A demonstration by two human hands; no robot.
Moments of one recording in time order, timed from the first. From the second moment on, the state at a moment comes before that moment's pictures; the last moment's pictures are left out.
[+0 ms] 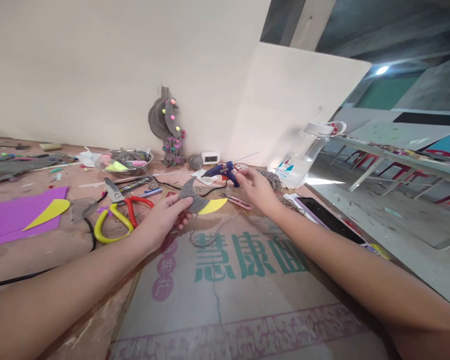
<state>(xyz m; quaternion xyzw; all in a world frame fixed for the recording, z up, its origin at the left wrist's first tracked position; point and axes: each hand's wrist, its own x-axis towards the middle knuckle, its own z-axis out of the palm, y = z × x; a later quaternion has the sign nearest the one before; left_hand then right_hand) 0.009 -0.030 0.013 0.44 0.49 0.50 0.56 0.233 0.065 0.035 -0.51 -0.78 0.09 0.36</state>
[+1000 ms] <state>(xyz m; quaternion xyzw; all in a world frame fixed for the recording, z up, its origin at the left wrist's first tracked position) 0.011 -0.034 0.008 0.55 0.48 0.46 0.50 0.232 0.010 0.044 -0.37 -0.88 0.17 0.23</state>
